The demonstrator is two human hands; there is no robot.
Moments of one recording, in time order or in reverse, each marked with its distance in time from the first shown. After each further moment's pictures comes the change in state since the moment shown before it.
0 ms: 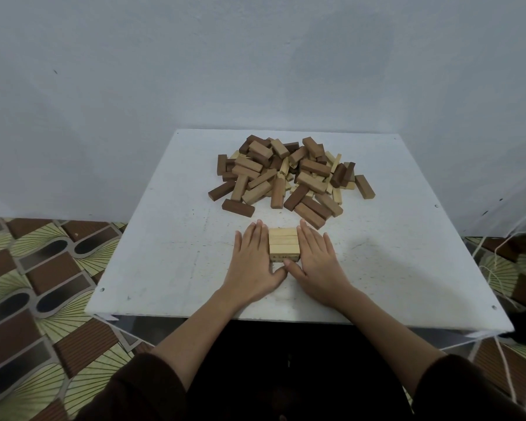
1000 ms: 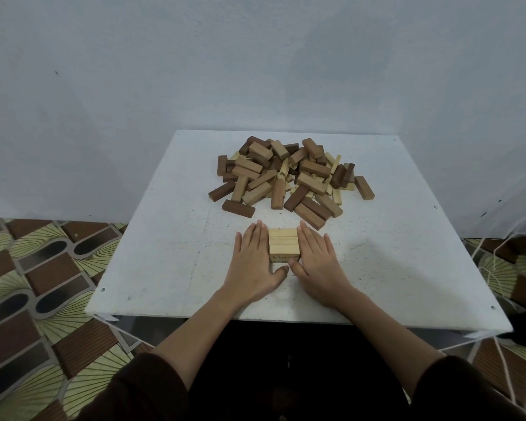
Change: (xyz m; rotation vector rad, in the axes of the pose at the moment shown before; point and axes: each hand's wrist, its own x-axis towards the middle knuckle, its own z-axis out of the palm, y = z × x) left_hand -0.001 0.001 0.000 -0.068 0.034 0.010; right_hand 0.000 0.001 0.000 0.043 -0.004 0.001
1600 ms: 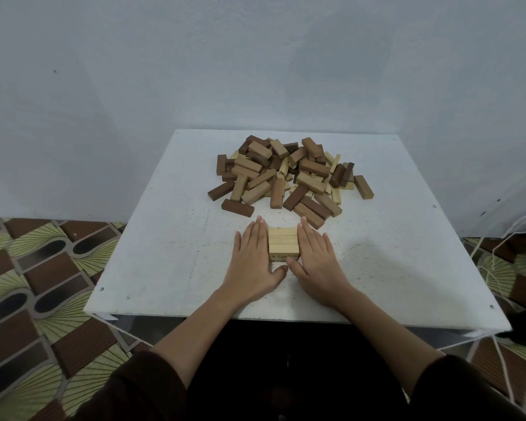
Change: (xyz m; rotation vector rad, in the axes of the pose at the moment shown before) left_hand -0.001 0.002 -0.002 -0.075 0.033 0.005; right_hand -0.002 -0.001 -0.001 0.057 0.024 0.000
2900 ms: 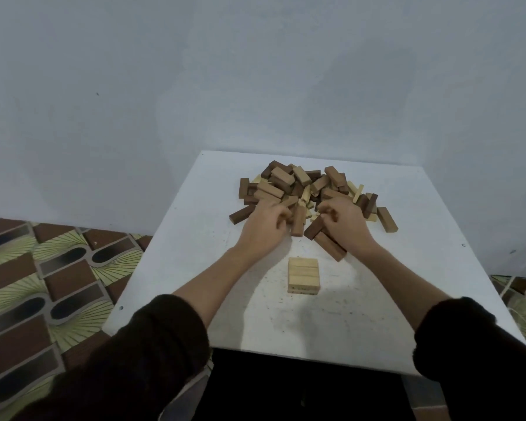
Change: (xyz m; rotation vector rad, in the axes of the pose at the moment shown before) left_hand 0.083 -0.011 -0.071 -0.250 0.234 0.067; right_hand 0.105 0.020 -0.074 0.375 0.270 0.038
